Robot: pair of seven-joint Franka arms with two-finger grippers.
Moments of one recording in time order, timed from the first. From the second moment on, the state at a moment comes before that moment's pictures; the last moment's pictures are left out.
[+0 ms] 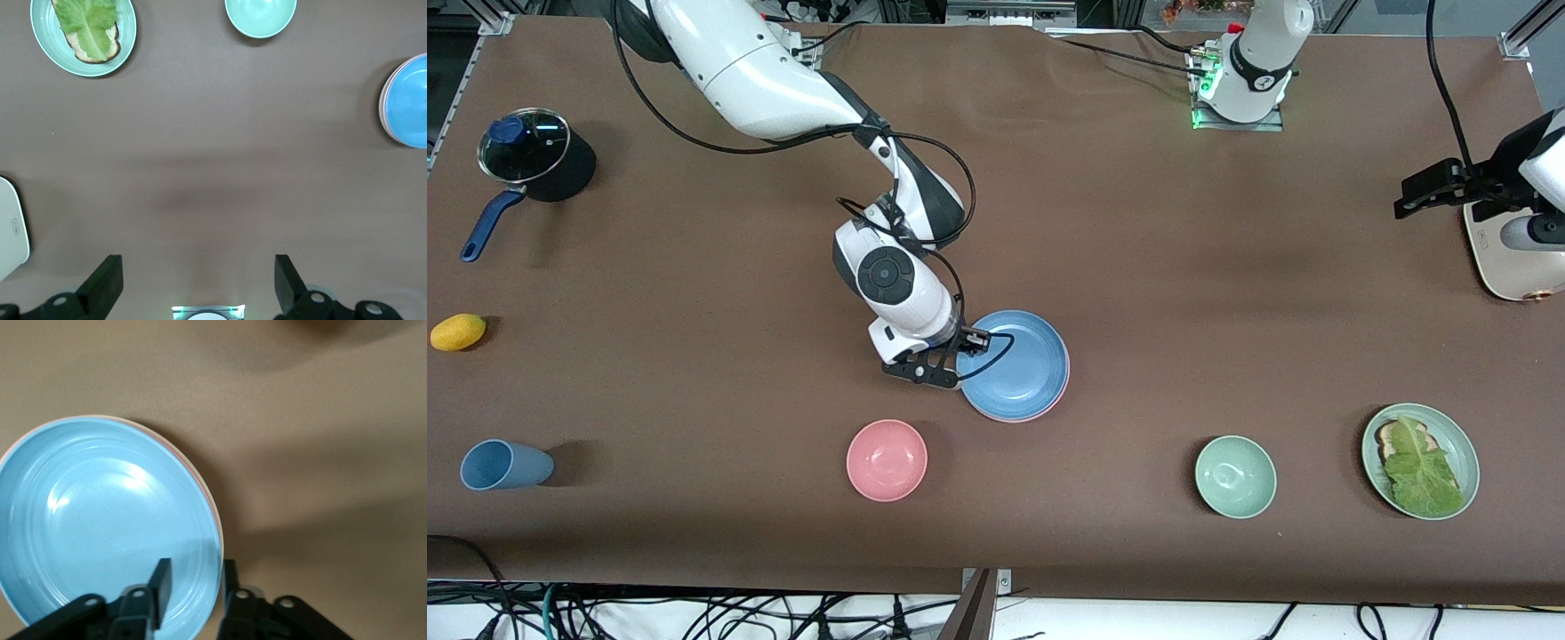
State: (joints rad) left arm 0.05 0.09 -0.03 -1.45 -0.04 1.39 0.03; right arm 0.46 0.85 0.21 -1.33 -0.02 2.28 0.85
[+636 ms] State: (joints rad) left arm 0.01 0.10 -0.03 -1.49 -0.04 1.39 0.03; right arm 0.34 0.76 0.17 -1.30 -0.08 2.20 0.68
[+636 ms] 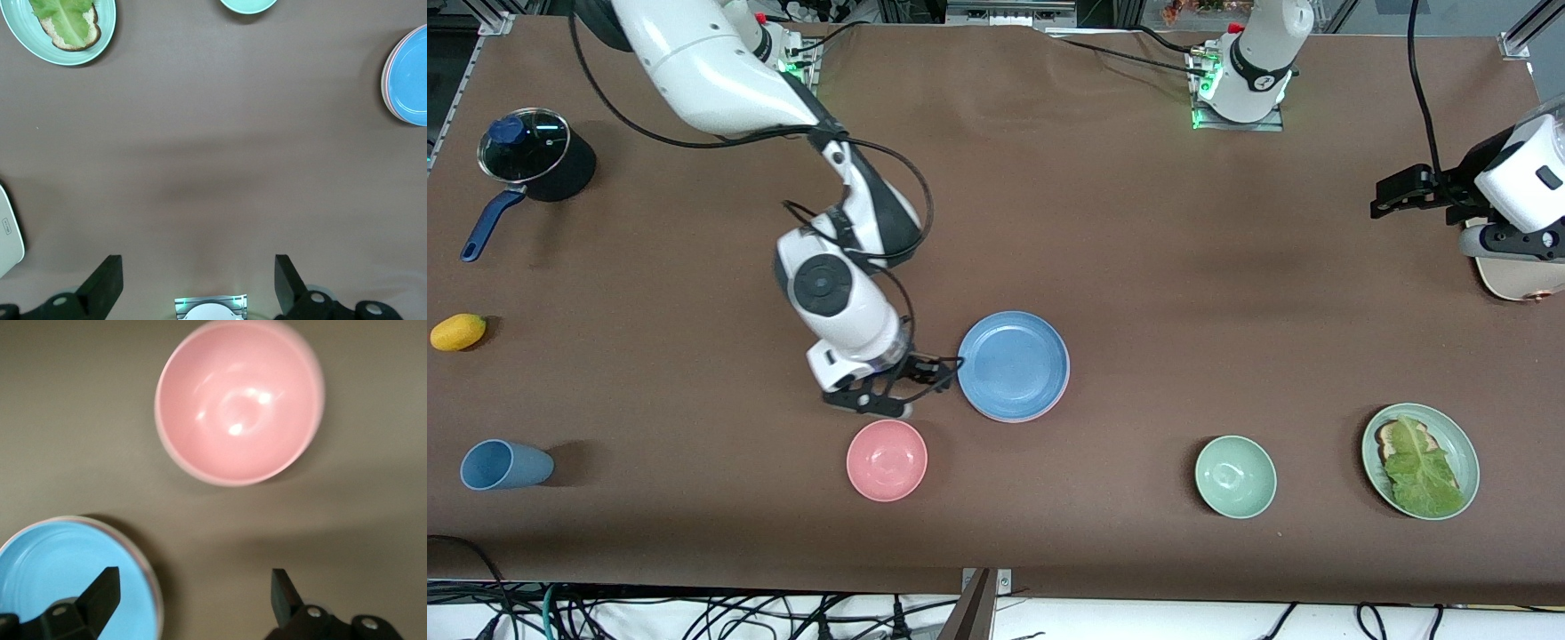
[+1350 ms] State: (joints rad) left arm 0.01 0.14 -0.03 -1.49 -0.04 1.39 0.03; right arm 0.13 0.41 0.12 -1.33 0.01 1.70 0.24
